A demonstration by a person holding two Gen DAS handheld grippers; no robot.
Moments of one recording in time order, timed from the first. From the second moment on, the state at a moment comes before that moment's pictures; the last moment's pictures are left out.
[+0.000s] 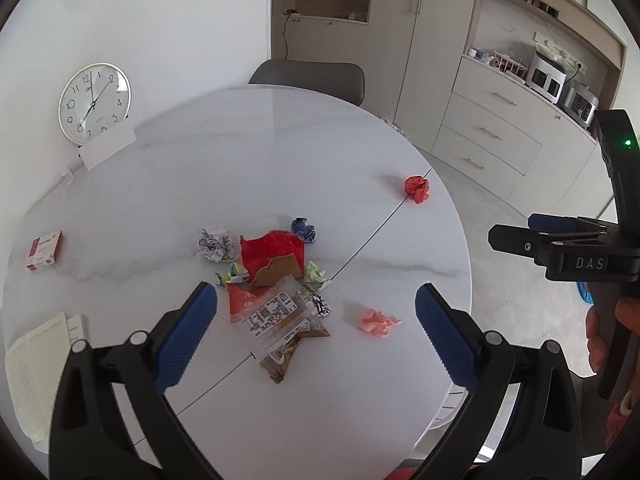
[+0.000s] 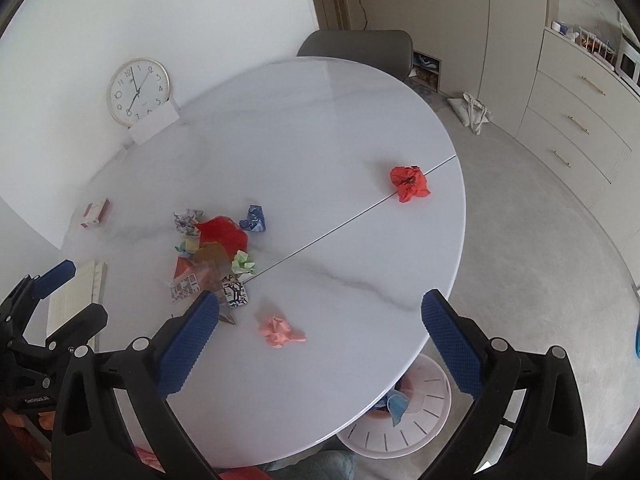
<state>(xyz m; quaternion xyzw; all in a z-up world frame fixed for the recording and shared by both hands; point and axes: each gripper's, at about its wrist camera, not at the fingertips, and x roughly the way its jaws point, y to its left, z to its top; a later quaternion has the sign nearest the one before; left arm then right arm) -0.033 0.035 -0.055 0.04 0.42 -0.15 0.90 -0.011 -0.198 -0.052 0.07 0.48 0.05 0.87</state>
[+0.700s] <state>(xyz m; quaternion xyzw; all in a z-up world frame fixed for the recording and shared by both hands) 0.031 0.085 -0.112 0.02 0.46 -0.10 0.88 0.060 -0.161 -0.094 0.05 0.52 0.07 0.85</state>
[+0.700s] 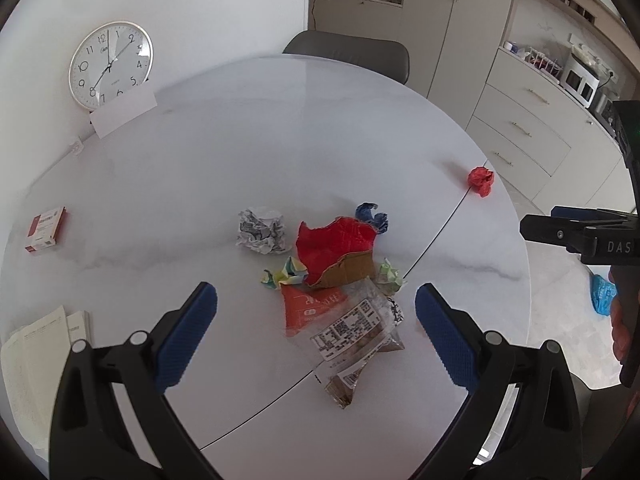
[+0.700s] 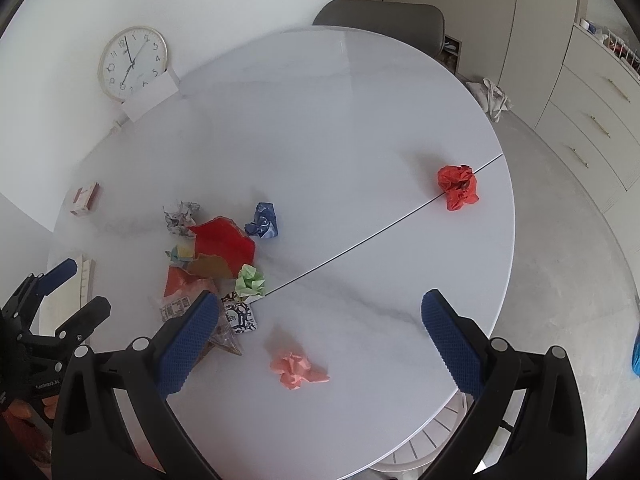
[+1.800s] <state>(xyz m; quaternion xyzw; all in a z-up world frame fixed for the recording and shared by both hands) 0.198 0.137 -0.236 -0.08 0.54 -0.10 0.83 0.174 -0.048 -0.154 -0.08 0.55 0.30 0.78</state>
